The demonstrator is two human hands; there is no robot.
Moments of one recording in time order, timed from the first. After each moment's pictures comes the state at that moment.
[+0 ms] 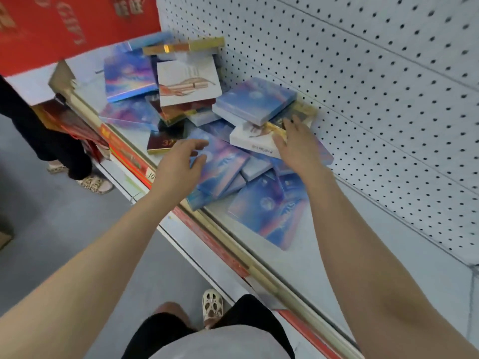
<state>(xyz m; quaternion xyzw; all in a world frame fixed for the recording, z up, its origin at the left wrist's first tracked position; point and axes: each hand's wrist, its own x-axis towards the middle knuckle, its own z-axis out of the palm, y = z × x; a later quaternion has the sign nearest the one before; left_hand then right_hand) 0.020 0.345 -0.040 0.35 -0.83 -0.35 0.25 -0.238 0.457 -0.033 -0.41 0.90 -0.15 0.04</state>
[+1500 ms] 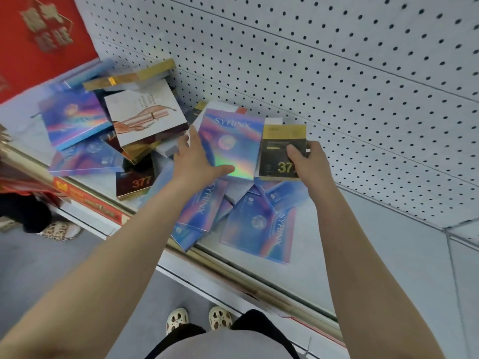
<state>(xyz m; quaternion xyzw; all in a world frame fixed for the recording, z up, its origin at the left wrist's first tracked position) -0.088 0.306 -0.018 0.35 -0.87 -0.35 0.07 -0.225 0.503 -0.002 -0.08 0.87 -0.47 0.11</state>
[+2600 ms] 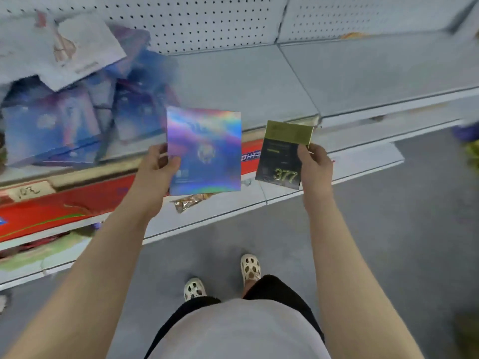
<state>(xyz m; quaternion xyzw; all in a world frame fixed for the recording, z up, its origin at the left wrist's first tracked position) 0.114 0.478 -0.067 0.12 -0.68 -0.71 -0.10 0.142 0.763 -0.060 0.32 0.71 -0.61 -0.13</state>
